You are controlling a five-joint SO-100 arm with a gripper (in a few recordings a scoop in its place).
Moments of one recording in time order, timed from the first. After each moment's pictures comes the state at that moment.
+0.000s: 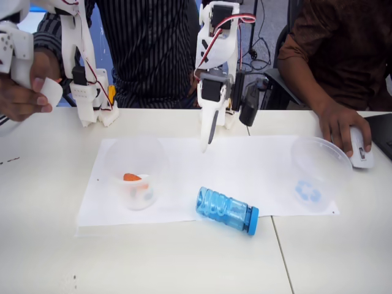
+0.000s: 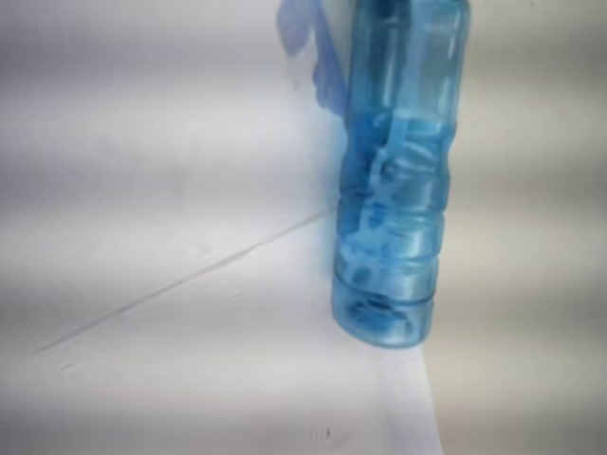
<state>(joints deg) 11.3 96.9 80.3 84.8 9.7</state>
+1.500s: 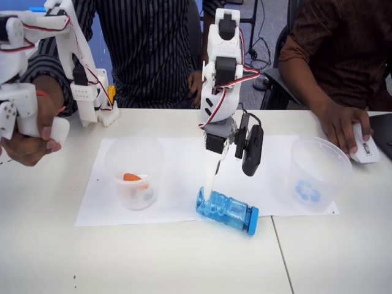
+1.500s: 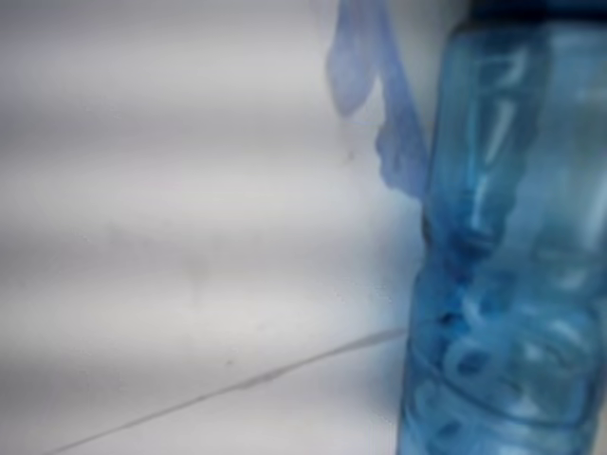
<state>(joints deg) 7.1 74.8 73.6 83.8 15.3</state>
